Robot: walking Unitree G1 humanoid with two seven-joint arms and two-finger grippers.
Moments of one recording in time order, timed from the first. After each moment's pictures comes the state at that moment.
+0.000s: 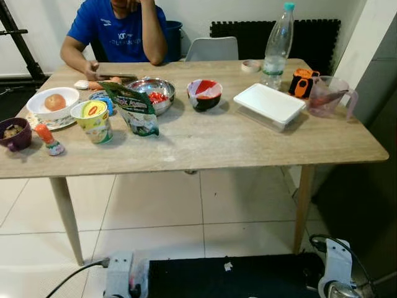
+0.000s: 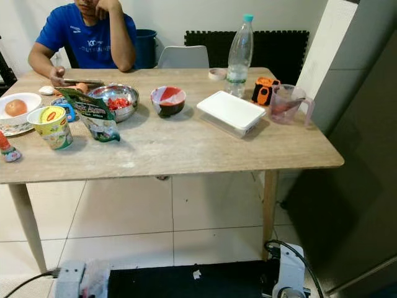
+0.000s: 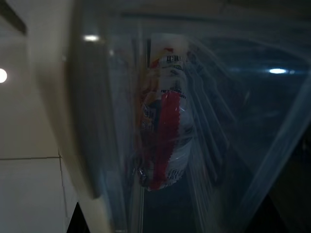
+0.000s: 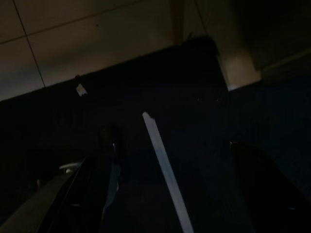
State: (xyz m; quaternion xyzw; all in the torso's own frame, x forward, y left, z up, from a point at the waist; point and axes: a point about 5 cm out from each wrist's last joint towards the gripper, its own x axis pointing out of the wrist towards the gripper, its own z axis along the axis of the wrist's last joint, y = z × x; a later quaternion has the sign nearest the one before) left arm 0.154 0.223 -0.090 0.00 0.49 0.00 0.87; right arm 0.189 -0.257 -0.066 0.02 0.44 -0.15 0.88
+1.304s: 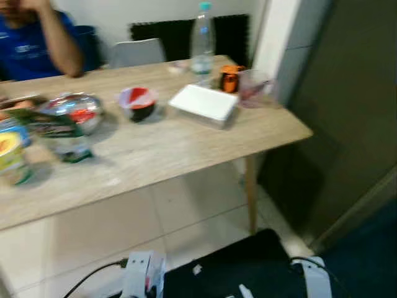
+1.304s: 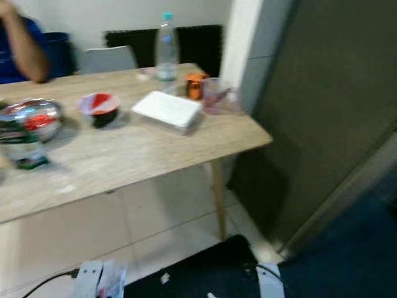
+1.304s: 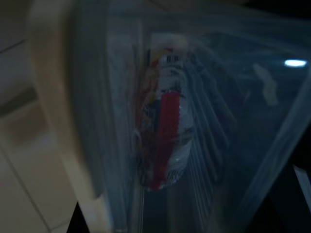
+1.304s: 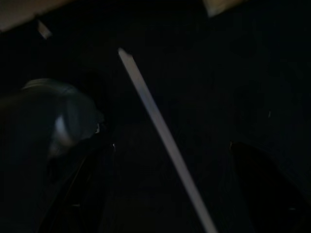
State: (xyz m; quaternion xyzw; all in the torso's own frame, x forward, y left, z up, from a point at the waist) left arm 0.158 0.194 -0.093 -0.02 0.48 -0.01 0.88; right arm 0.157 -0.221 -0.091 -0.04 0.52 -0.04 0.85
